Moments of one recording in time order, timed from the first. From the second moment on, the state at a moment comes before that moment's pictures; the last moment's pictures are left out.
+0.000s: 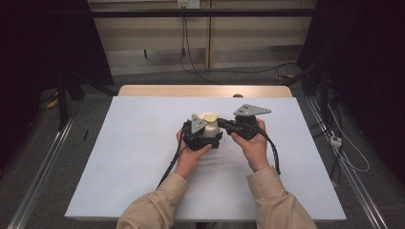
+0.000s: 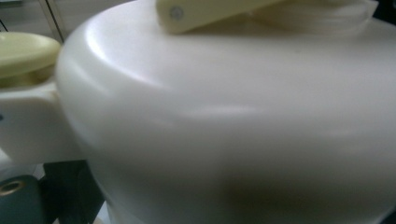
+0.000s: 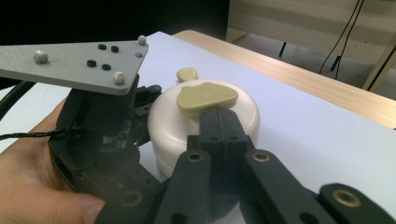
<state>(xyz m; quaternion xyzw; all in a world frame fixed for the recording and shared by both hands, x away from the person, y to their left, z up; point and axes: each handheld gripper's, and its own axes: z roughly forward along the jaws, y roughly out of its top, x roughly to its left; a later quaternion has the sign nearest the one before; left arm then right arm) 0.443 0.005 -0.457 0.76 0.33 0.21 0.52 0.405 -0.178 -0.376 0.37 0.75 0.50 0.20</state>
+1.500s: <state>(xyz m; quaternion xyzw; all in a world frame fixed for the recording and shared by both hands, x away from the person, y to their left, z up) 0.442 0.005 -0.456 0.76 0.33 0.21 0.52 0.414 -0.160 -0.371 0.36 0.75 0.51 0.21</state>
